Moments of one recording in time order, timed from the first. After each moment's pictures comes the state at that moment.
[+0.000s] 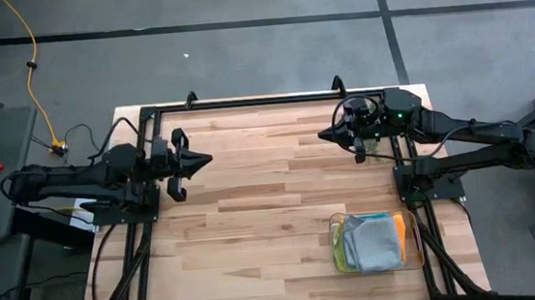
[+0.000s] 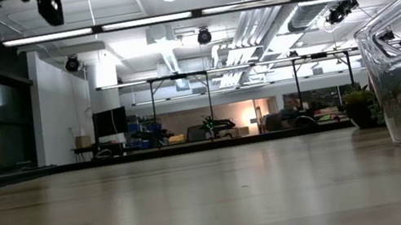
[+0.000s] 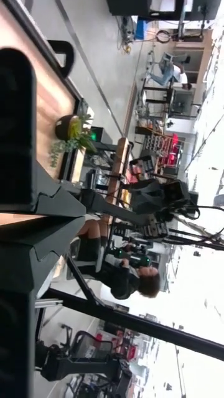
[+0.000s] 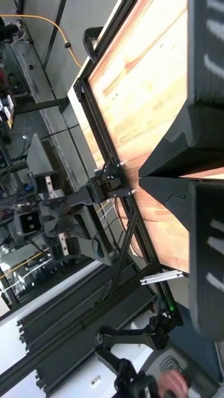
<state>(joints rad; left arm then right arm) 0.13 0.59 0.46 0.27 -0.06 -0.18 -0.27 0.88 0.81 -0.04 -0.29 0.36</state>
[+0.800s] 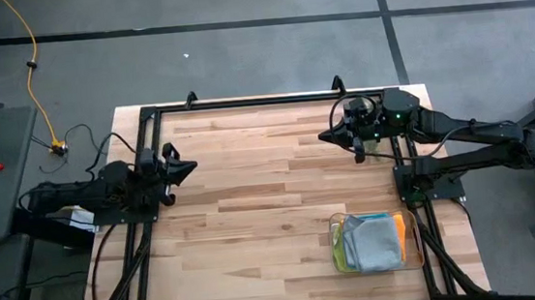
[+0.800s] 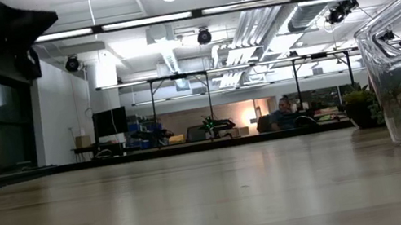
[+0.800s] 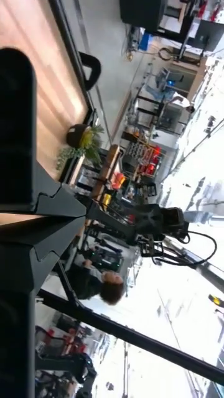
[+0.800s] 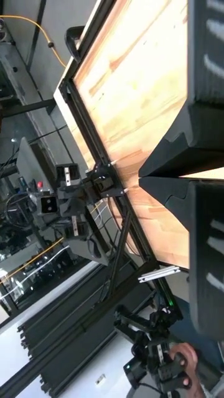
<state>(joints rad) 0.13 0.09 0.07 0.27 -0.15 -0.34 -0.27 0.88 0.81 -0.07 -0.29 0.41</state>
